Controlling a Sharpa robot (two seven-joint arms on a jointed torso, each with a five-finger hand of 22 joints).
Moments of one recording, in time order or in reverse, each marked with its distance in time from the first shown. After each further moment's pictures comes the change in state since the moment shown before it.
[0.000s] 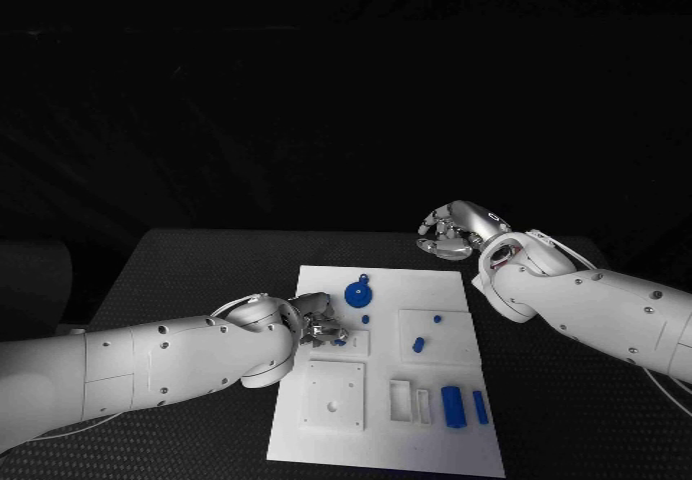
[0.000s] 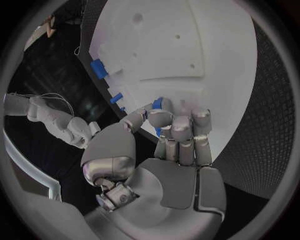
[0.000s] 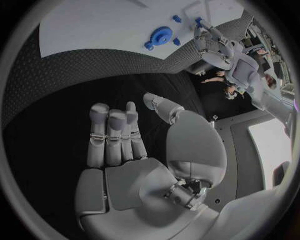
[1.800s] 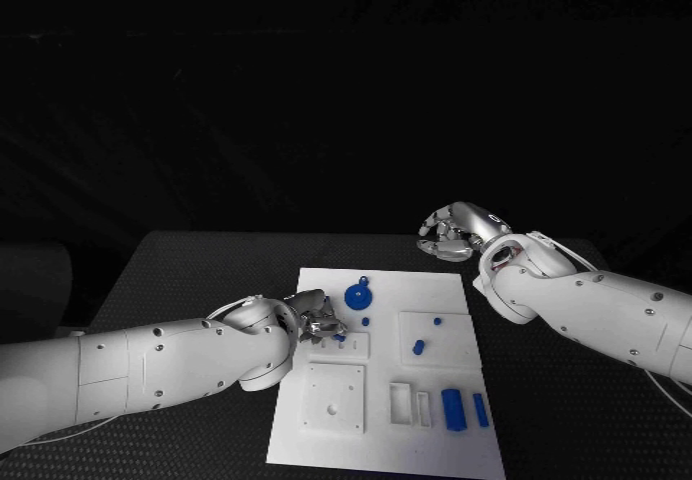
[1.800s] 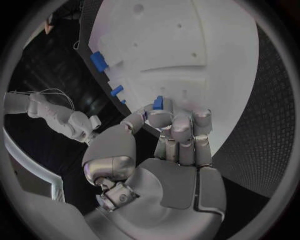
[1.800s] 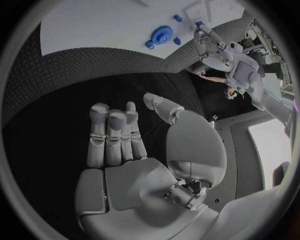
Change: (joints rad) left arm 0.006 -0.014 -0.004 0.014 0.010 -0.071 0.014; left_hand -0.062 0.062 -0.019 -0.034 0.069 0.000 0.000 -0.072 -0.027 0.000 0.000 0.000 0.027 0.000 0.000 0.000 0.020 -0.016 0.000 0.000 0.000 0.000; right arm 0.003 -0.002 0.000 0.000 -0.002 -0.003 0.000; right_hand 0.000 0.000 0.000 0.000 -0.008 0.000 0.000 0.000 -0.001 -0.002 -0.002 0.000 0.002 0.000 0.000 0.000 0.000 0.000 -0.002 -0.002 0.004 -0.001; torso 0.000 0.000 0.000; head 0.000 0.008
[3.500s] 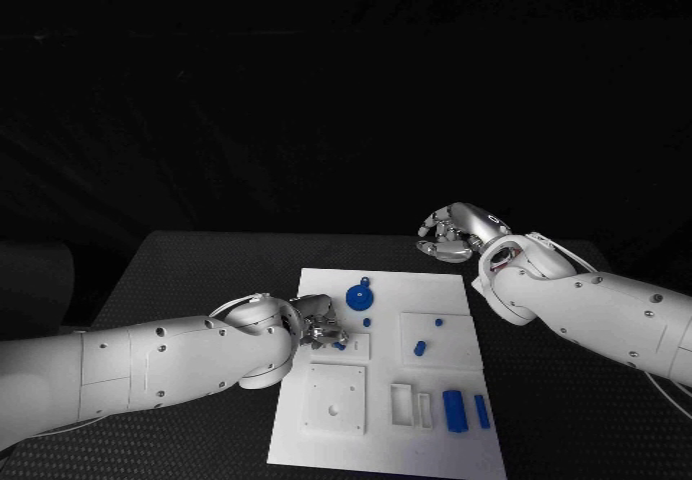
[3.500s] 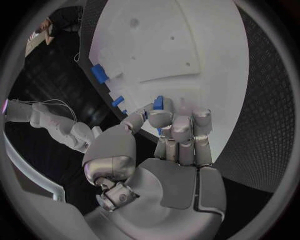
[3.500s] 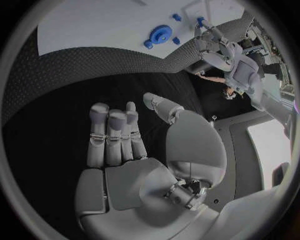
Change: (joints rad) left arm 0.008 0.000 0.000 0.004 -0.060 0.103 -0.008; left_hand -0.005 0.005 -0.001 -0.018 0.008 0.000 0.000 -0.006 -0.043 0.002 -0.002 -0.003 0.010 0.000 0.001 0.000 0.011 0.000 -0.004 -0.004 0.000 0.000; right arm 0.000 0.008 0.000 0.000 -0.007 -0.002 0.000; right_hand 0.008 0.000 0.003 -0.003 -0.015 -0.002 0.002 0.000 0.000 0.002 0.002 0.000 0.002 0.000 0.000 0.000 -0.001 0.000 0.004 0.000 0.000 -0.001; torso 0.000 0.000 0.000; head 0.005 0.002
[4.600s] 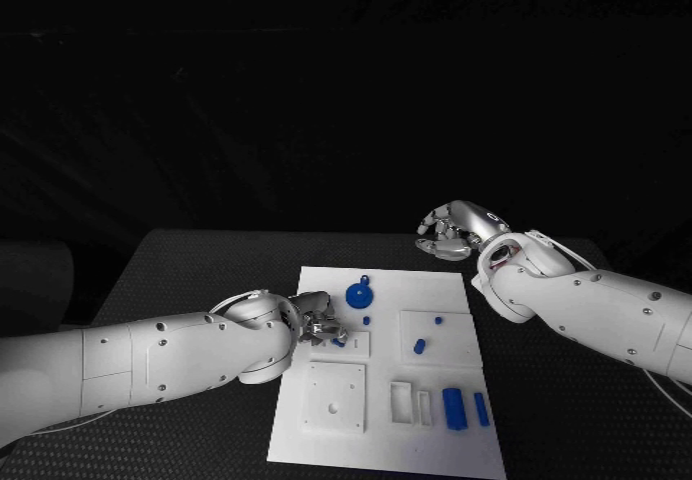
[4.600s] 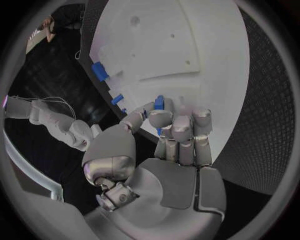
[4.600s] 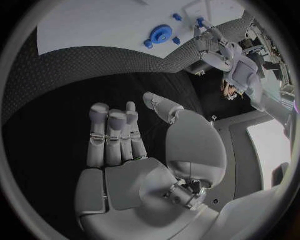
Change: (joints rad) left arm 0.004 0.007 0.000 -0.018 0.030 0.007 0.010; left_hand -0.004 0.009 -0.003 -0.025 0.077 0.000 0.000 0.000 -0.046 0.000 0.000 -0.008 0.017 -0.005 0.008 -0.008 0.016 0.000 0.000 0.000 0.000 0.000; right arm 0.000 0.002 0.000 -0.002 -0.002 -0.002 0.000; right_hand 0.004 -0.004 0.005 0.000 -0.034 0.000 0.000 0.000 -0.002 0.000 0.000 0.000 0.004 0.001 -0.001 0.004 -0.002 0.000 0.000 0.000 0.000 -0.002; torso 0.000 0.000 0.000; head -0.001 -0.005
